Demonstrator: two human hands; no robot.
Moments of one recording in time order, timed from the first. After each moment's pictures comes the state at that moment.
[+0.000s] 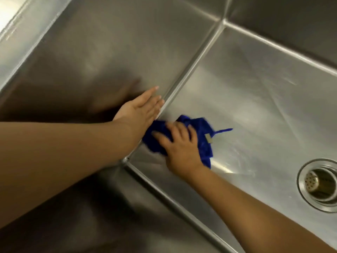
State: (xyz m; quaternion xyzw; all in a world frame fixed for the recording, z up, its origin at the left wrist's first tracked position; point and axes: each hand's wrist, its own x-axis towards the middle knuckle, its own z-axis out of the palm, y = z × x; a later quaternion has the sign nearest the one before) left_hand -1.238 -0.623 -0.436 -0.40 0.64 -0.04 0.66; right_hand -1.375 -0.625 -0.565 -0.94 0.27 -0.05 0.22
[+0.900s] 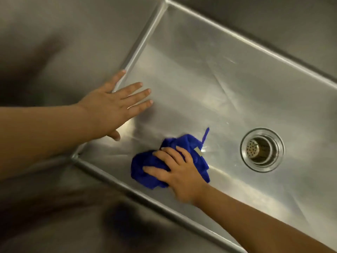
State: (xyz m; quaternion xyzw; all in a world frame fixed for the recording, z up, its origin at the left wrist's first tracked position) left_hand -1.269 -0.655 -0.450 -0.48 0.73 0.05 0.48; right_hand -1.527 -0.620 -0.563 -0.97 0.15 0.04 0.20
